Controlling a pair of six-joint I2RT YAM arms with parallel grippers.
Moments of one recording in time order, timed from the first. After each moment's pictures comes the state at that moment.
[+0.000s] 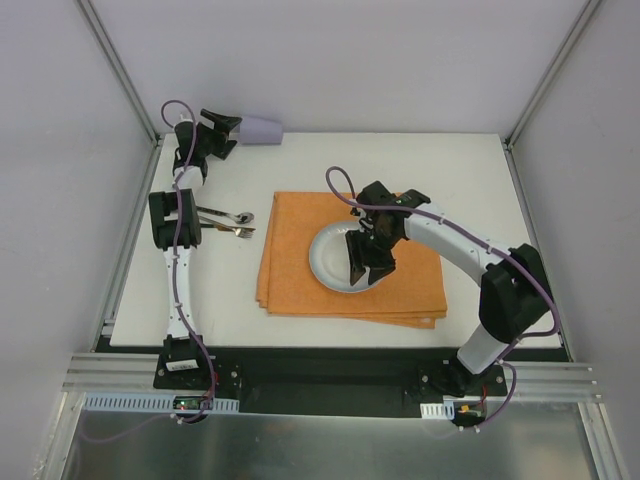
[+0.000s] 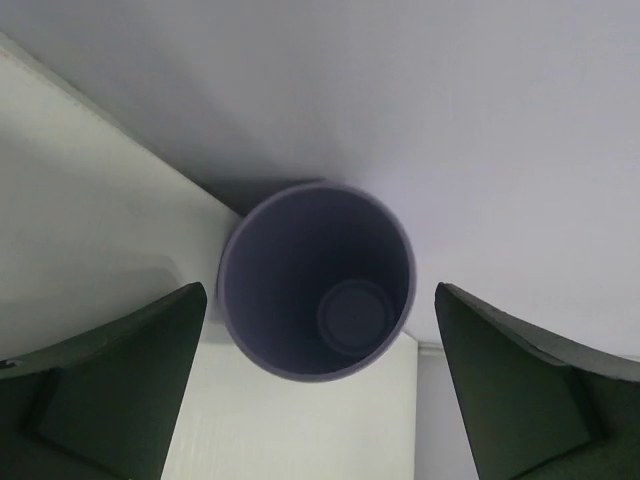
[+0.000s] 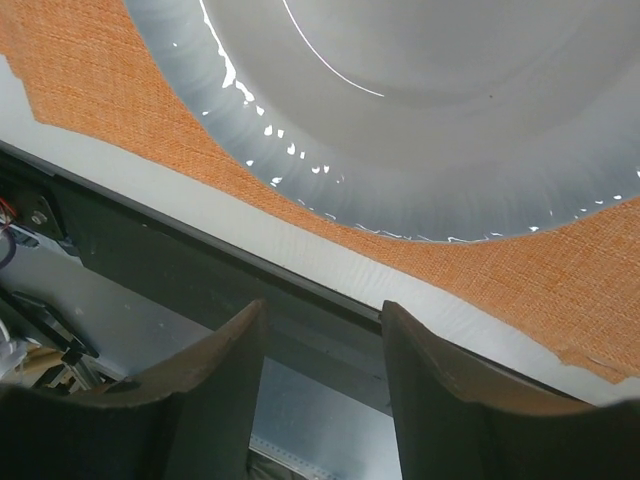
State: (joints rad) left arm 0.14 2.80 2.29 0.32 0.50 -1.21; right arm 0.66 1.66 1.31 -1.03 -0.31 0.43
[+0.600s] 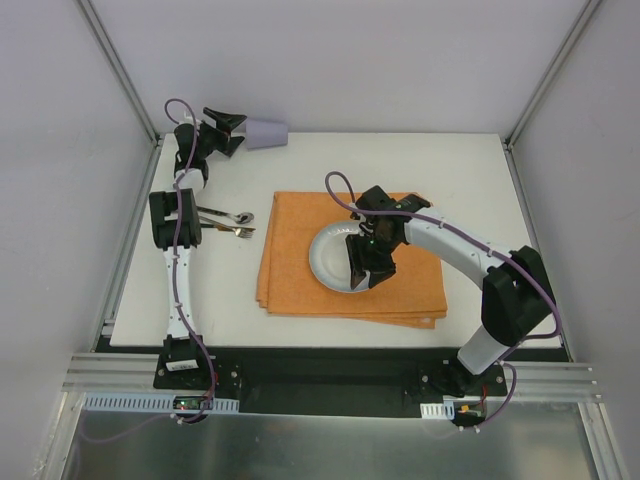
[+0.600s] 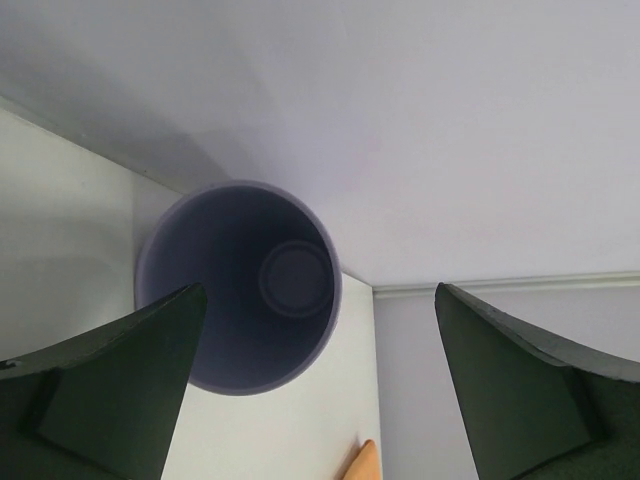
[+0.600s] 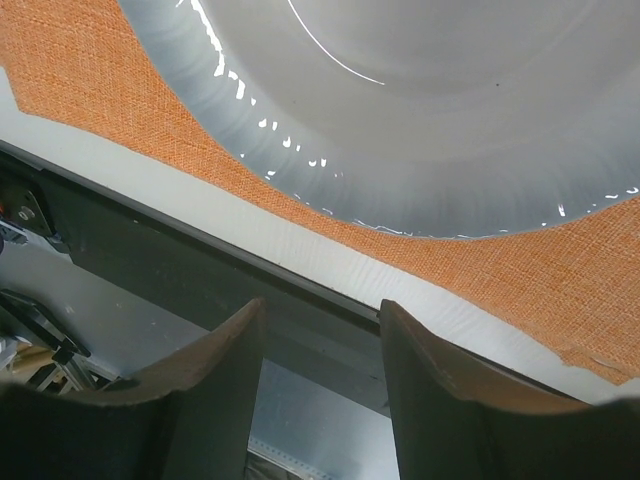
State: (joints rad) left arm 0.14 2.80 2.24 0.51 0.66 -1.32; right arm 0.67 1.64 1.26 -1.01 -0.30 0.44
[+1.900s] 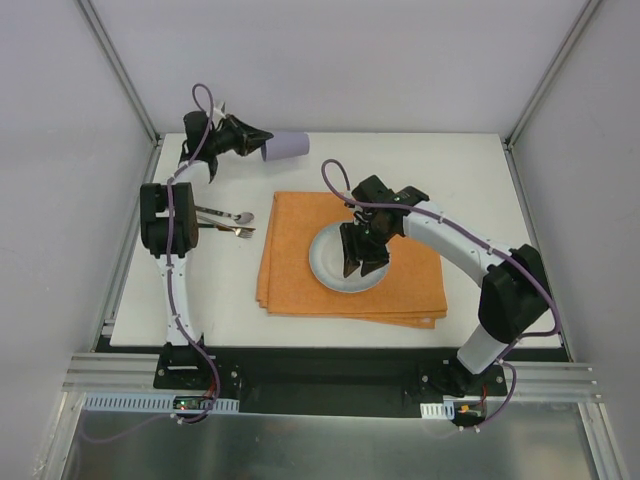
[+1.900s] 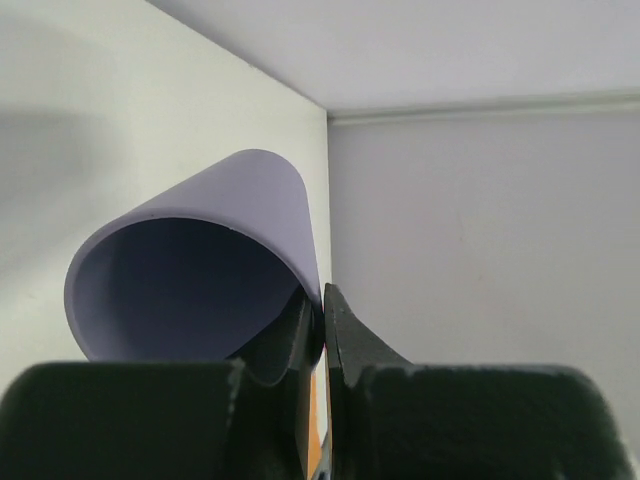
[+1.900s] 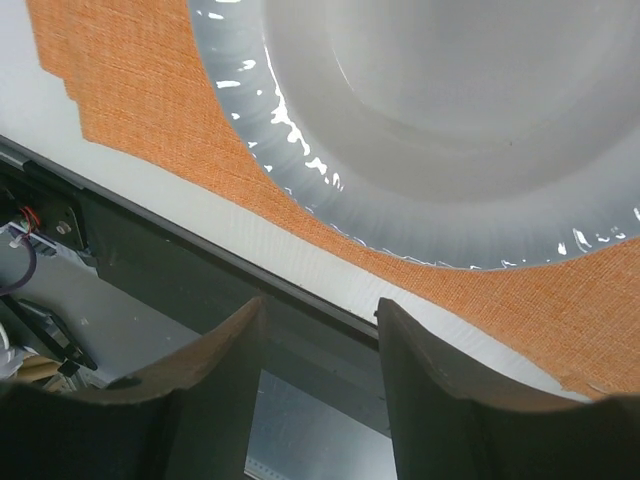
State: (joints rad) left arm 0.05 2.40 1.78 0.51 0.91 -1.35; right arm 0.68 1.65 1.33 -0.98 -0.29 0.43
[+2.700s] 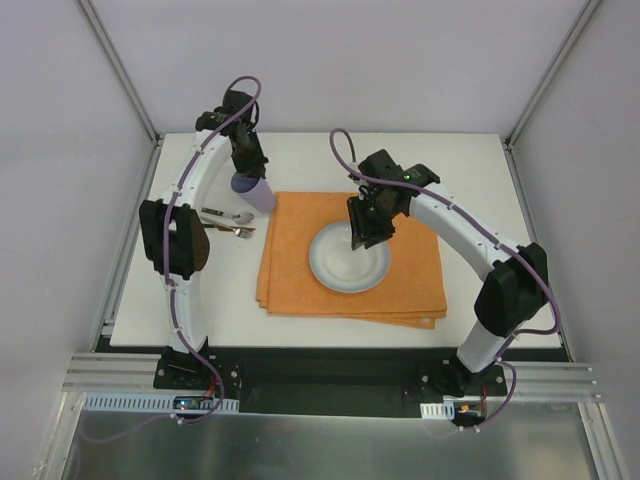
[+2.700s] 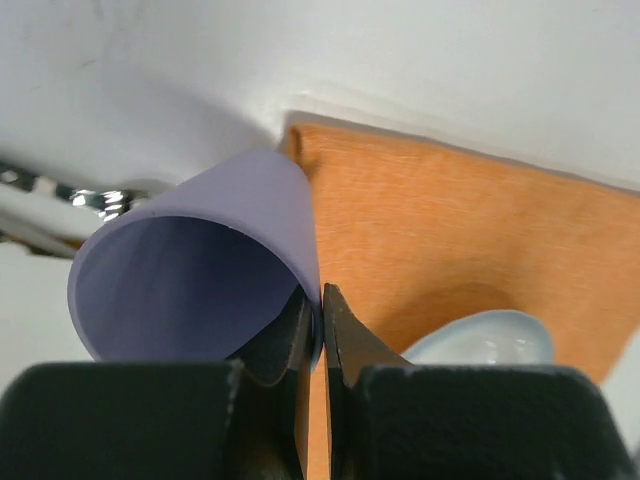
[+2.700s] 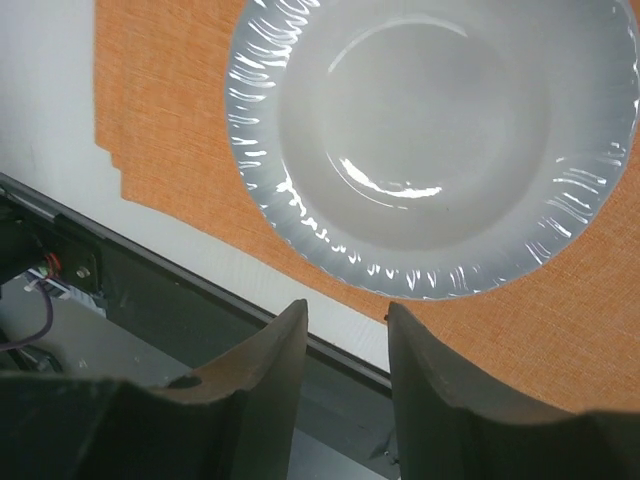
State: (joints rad) left arm -0.20 2.06 2.03 -1.01 0.15 -0.56; right arm 0.62 1.69 1.53 -1.06 -0.19 0.34
